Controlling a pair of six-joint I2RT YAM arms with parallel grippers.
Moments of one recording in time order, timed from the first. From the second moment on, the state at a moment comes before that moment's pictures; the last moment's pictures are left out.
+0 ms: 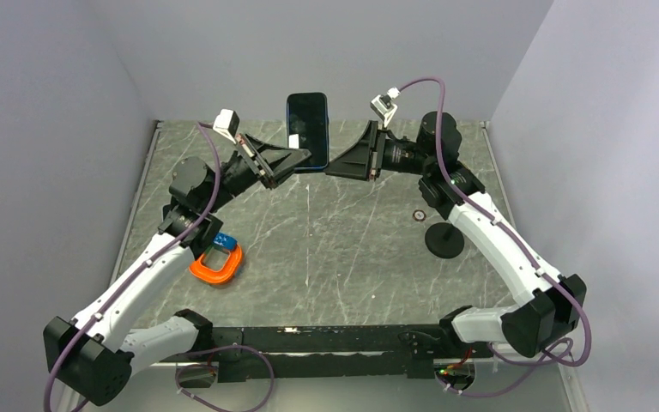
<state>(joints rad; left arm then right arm) -0.49 1.05 0.95 0.40 0.47 -1.49 0.48 1.30 1.28 0.01 -0.91 1.02</state>
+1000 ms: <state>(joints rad) -0.51 0.99 0.82 0.46 0.27 -1.52 0.55 1.52 1.49 -0.03 -0.69 0.95</state>
